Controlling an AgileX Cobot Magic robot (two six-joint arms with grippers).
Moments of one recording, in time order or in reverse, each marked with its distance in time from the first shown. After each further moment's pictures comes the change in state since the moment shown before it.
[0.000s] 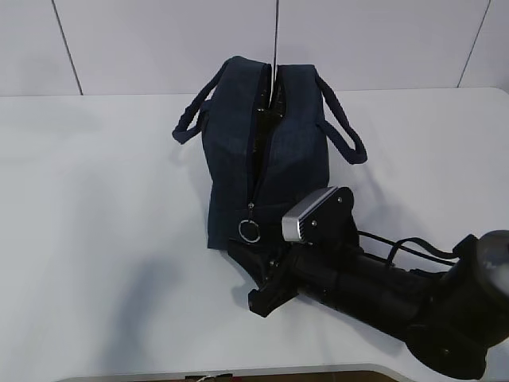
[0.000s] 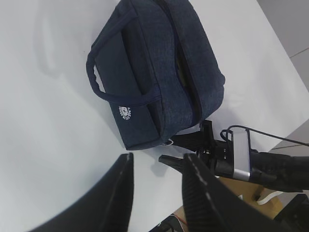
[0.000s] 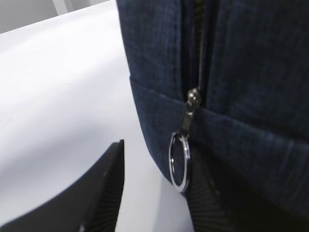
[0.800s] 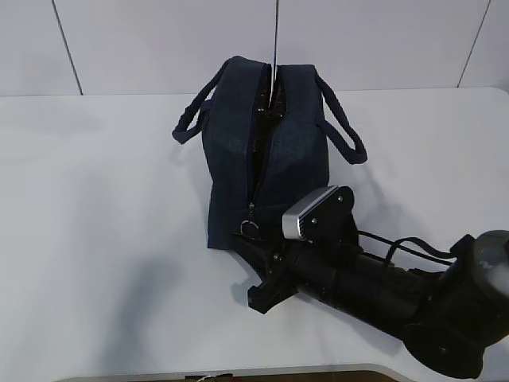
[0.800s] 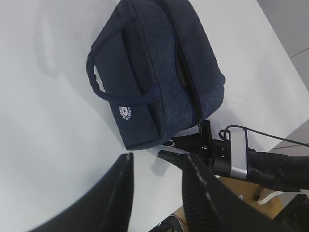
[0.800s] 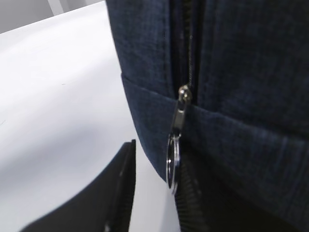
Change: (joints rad) left arm 0.000 0.000 0.000 0.000 0.000 0.000; right arm 0.000 0.012 -0.010 0.012 -0.004 0.005
